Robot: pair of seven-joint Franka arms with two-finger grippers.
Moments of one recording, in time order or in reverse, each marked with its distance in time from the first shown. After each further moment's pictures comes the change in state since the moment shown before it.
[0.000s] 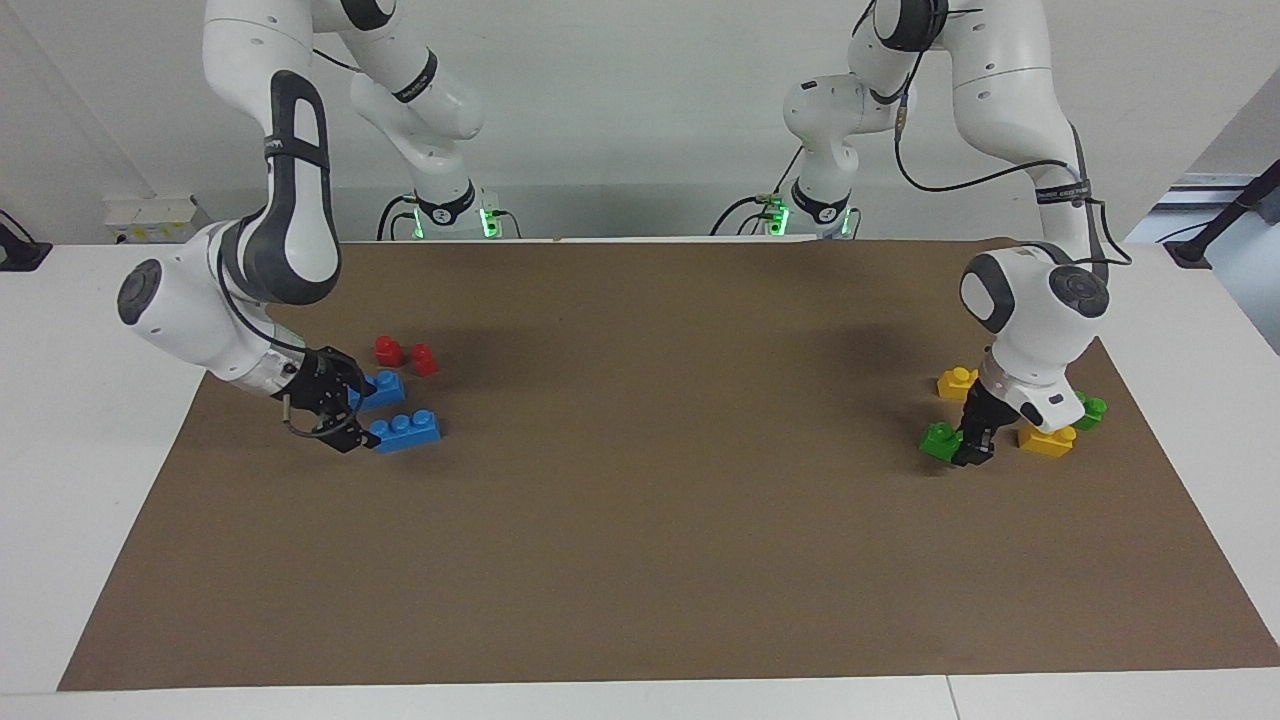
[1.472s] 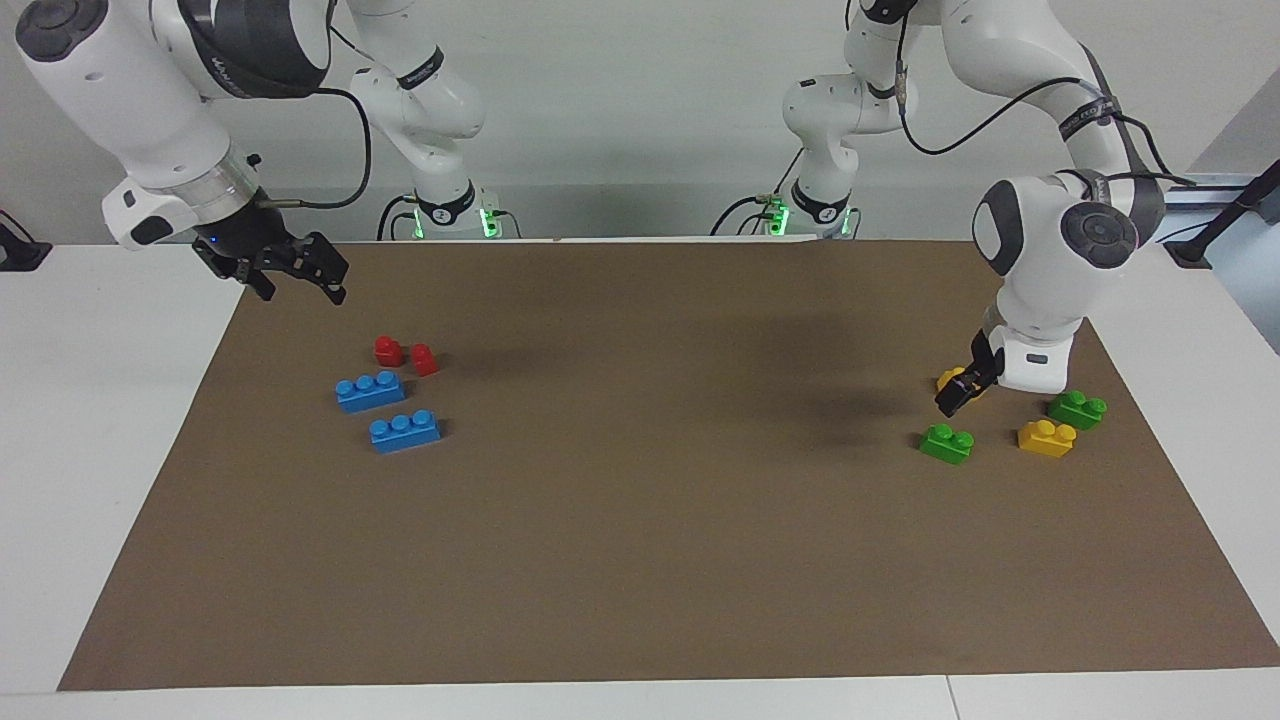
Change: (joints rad) left arm -0.083 -0.123 -0.027 0.231 0.137 -0.528 0.512; right arm 0.048 -0.209 0.016 0.281 -0.263 -0.421 -0.887
